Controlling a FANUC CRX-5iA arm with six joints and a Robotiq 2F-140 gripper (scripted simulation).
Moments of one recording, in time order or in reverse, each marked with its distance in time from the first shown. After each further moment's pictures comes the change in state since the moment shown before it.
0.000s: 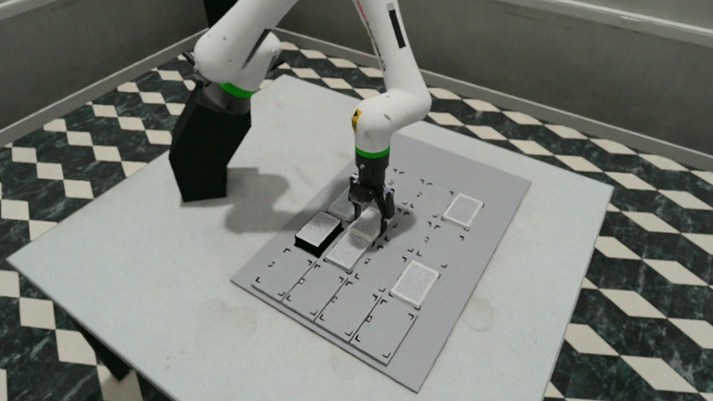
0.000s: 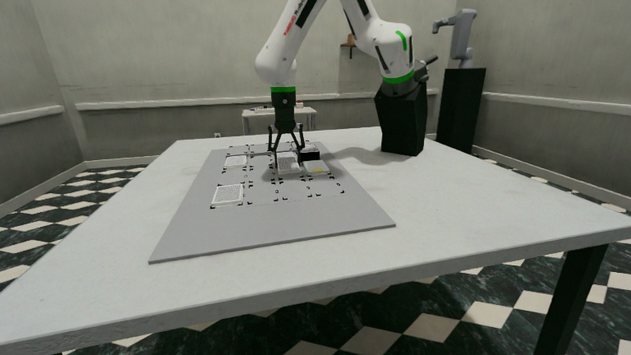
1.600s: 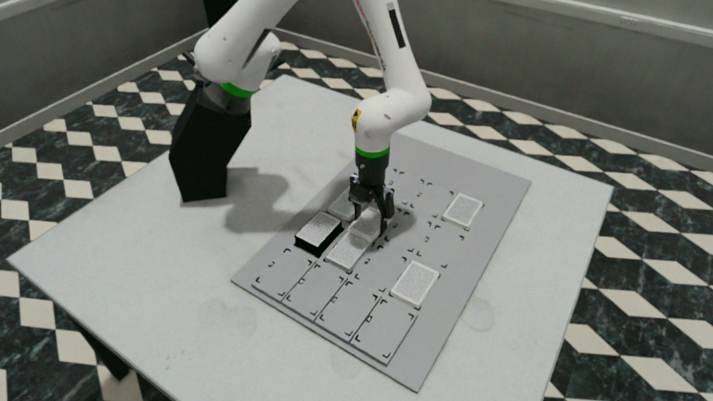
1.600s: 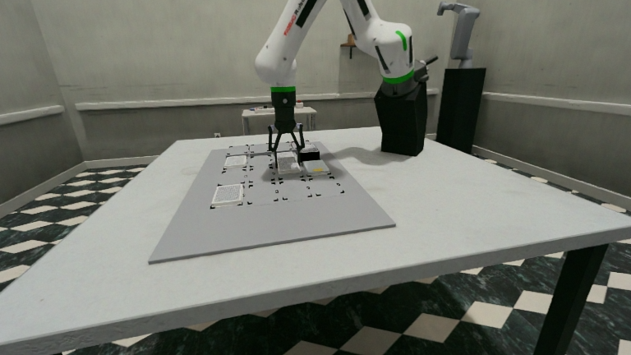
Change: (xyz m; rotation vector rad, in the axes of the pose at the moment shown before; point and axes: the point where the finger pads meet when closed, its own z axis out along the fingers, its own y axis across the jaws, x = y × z) arm 0.000 0.000 -0.001 0.000 0.000 0.000
